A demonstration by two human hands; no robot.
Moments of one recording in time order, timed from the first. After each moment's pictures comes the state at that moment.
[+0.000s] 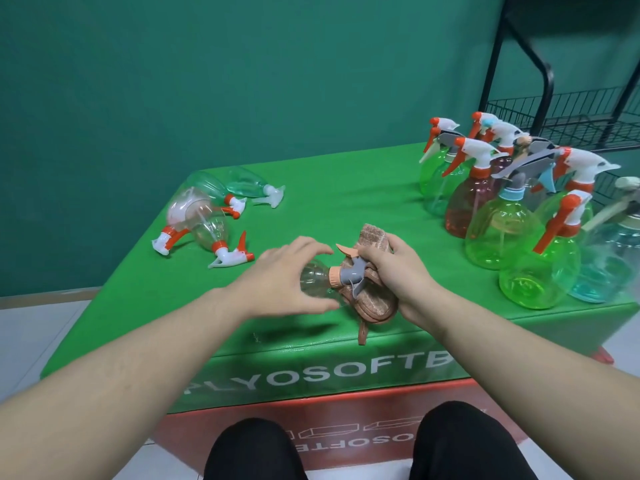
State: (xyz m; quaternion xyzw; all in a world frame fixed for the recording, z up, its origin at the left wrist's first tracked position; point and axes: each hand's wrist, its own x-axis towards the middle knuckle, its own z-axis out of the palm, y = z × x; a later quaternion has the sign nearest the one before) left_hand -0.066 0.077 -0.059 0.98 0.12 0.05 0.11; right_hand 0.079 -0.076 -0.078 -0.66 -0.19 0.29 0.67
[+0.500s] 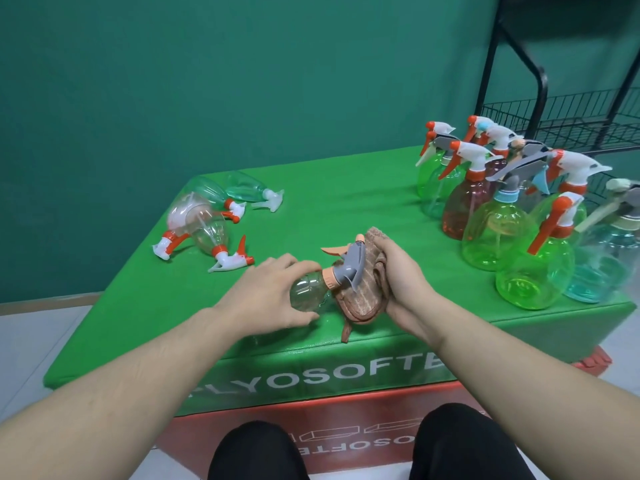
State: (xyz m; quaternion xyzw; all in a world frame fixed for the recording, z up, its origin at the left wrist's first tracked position) left_hand -0.083 0.080 -0.073 0.98 0.15 0.07 0.06; right_hand 0.067 -0.080 -0.069 -0.53 -0.08 0.40 0.74
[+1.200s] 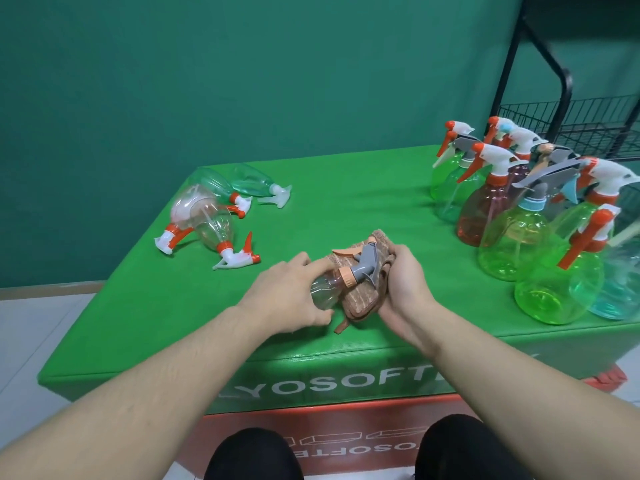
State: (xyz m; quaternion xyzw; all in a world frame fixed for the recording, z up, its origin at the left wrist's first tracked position) left_hand -0.062 0.076 -0.076 0.98 0.20 0.06 0.07; right_hand 0.056 -0.058 -0.068 -0.51 -0.08 0.40 0.76
